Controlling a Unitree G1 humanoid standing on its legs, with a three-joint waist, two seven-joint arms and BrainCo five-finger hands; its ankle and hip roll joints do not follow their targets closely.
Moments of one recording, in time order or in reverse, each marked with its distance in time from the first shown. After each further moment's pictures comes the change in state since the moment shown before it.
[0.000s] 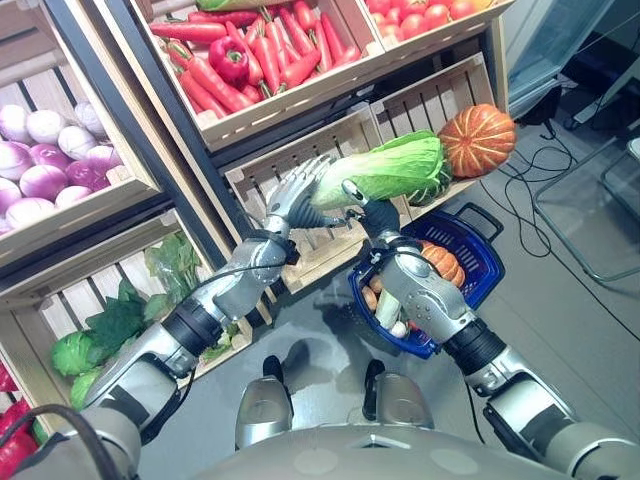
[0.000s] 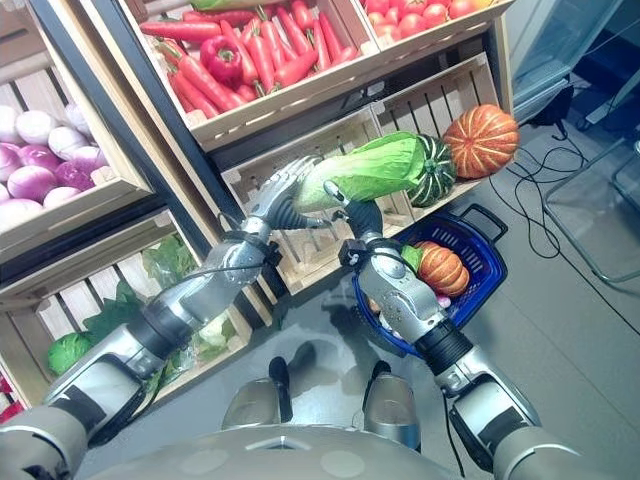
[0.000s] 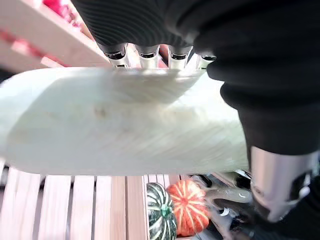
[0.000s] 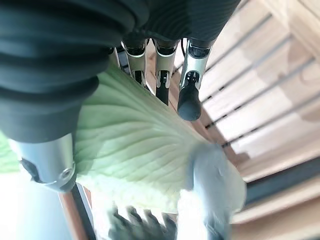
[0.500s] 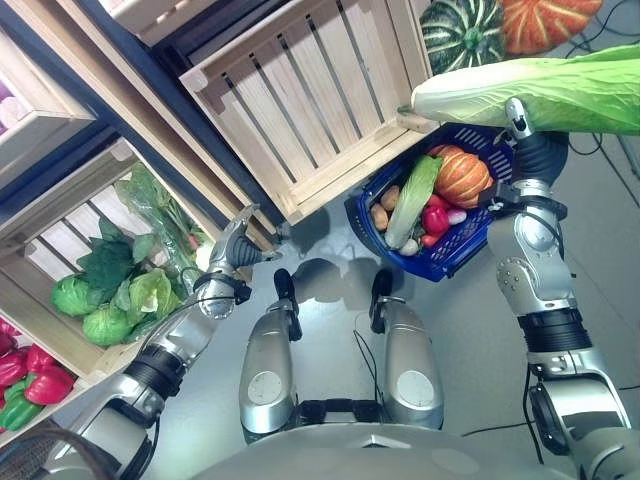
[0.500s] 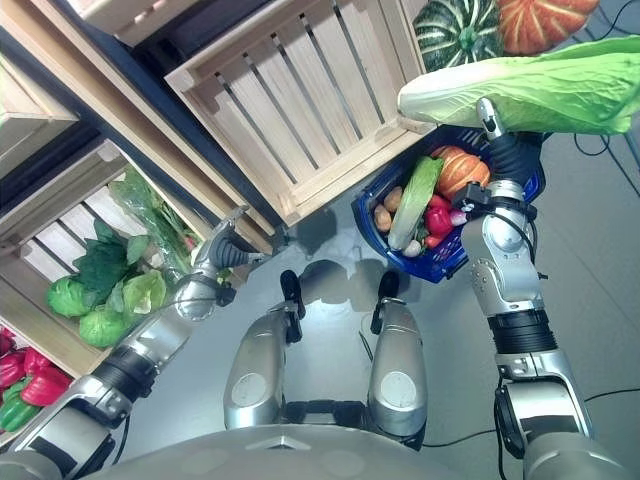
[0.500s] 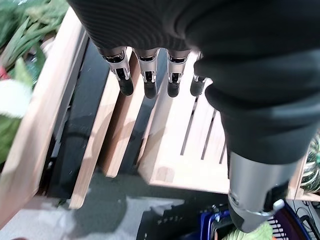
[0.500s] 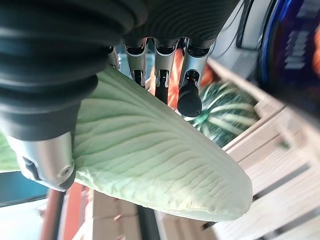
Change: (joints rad) left arm 0.253 0.087 0.160 0.173 -0.183 -0.163 0.058; right arm 0.033 -0.188 -0.412 -0.057 -0.225 -0.180 -0.076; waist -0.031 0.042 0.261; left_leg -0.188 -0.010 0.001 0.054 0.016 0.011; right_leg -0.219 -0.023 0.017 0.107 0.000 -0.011
